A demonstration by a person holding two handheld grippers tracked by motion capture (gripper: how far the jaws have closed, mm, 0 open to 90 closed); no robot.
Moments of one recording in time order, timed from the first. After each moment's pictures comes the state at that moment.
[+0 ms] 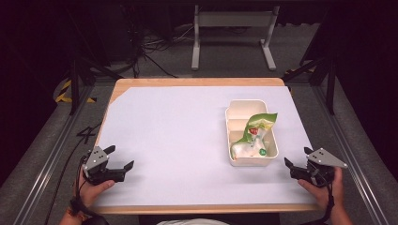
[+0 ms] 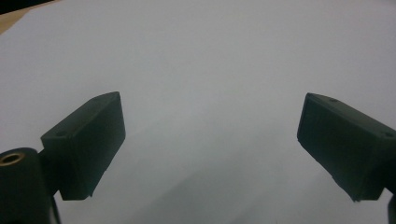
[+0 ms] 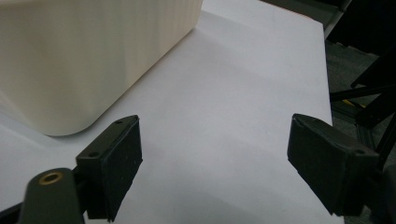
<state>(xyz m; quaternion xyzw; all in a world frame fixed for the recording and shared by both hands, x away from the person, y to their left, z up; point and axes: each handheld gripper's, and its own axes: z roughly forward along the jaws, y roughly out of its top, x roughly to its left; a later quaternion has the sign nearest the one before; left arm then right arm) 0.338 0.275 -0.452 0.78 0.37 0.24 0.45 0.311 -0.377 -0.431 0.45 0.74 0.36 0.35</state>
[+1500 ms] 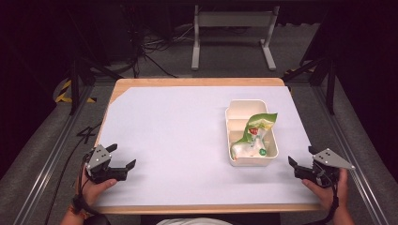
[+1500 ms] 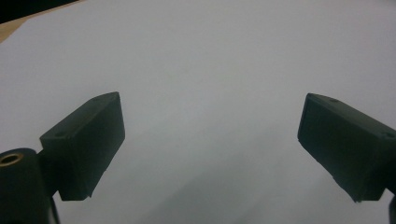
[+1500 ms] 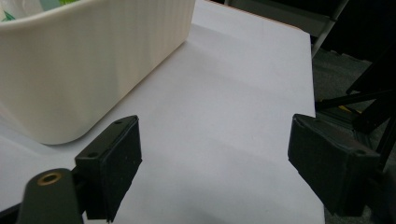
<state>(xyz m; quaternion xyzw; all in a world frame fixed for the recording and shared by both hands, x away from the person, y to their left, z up) 0.342 0.268 -0.450 0.79 0.36 0.25 0.44 0.306 -0.386 -0.426 0.45 0.73 0.37 0.36</state>
